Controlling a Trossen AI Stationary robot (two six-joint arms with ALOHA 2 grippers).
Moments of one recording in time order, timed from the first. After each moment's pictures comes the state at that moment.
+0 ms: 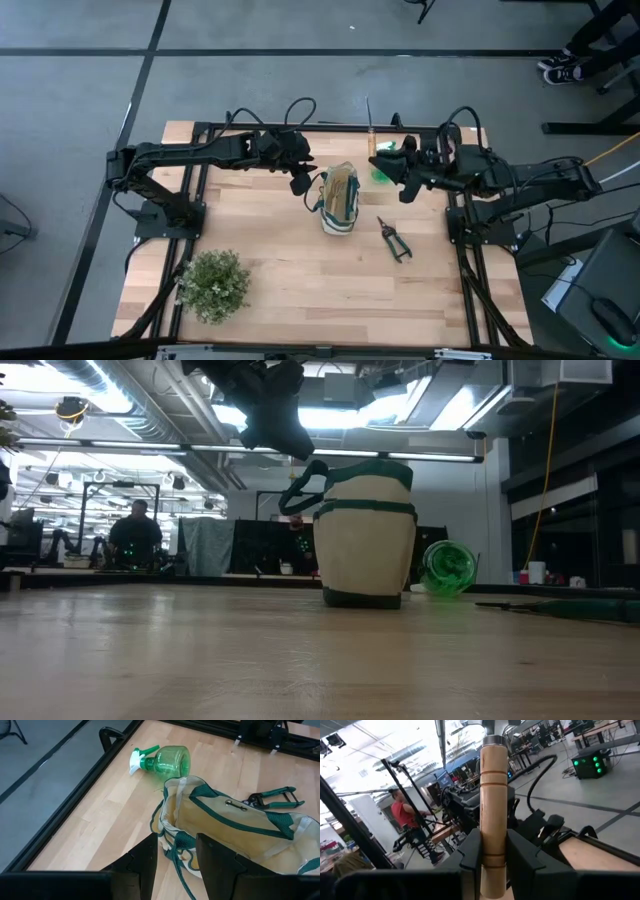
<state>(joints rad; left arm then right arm) 0.27 1.44 1.18 -0.38 -0.09 -0.12 0.11 1.00 0.96 0.14 0.31 0.50</state>
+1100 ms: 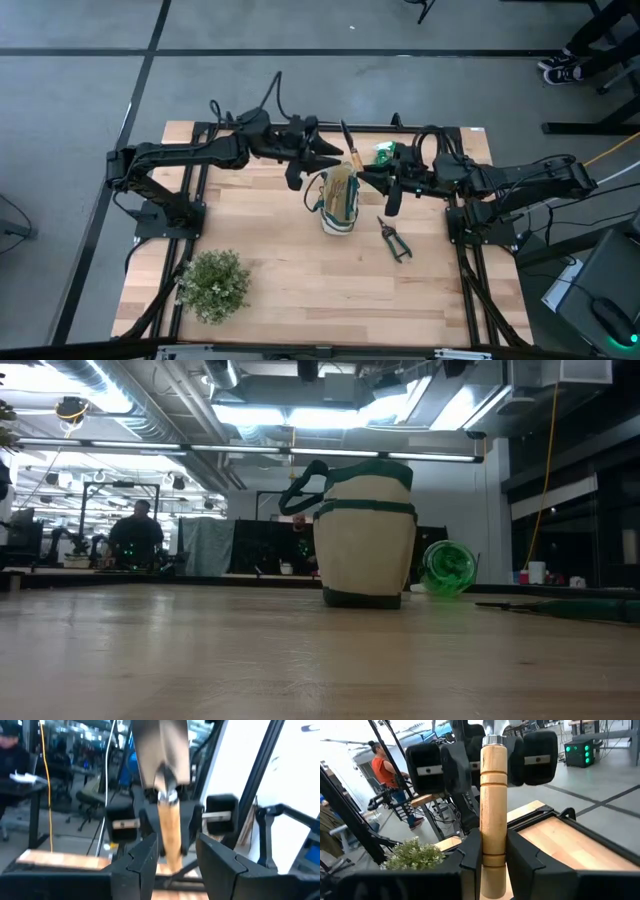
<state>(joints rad) 0.27 1.44 1.18 0.43 0.44 -0.31 0.13 1.07 0.96 0.04 0.31 0.38</state>
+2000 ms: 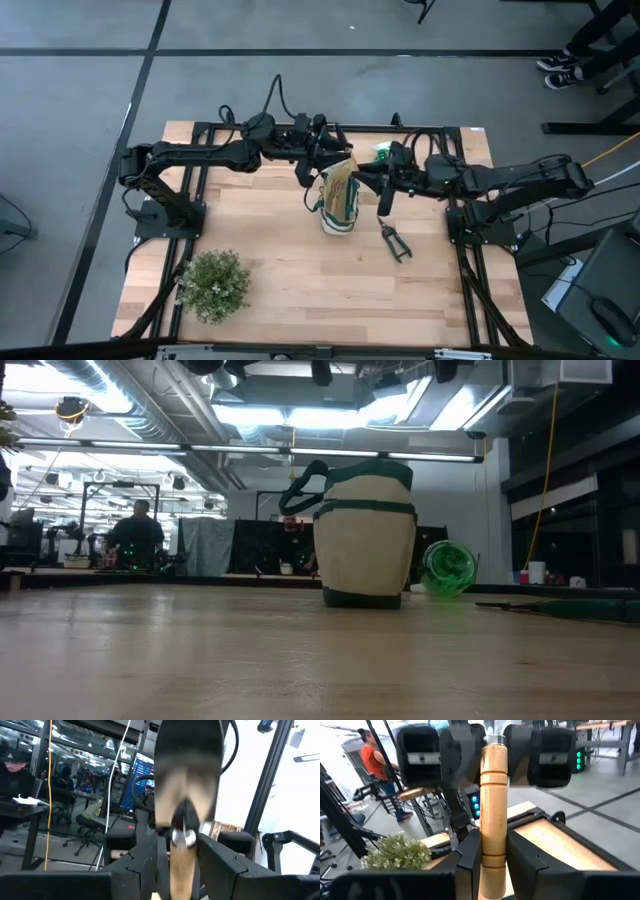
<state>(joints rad) 0.26 1.55 1.18 0.69 0.38 -0.38 0.12 1.12 0.96 0.07 0.32 0.30</state>
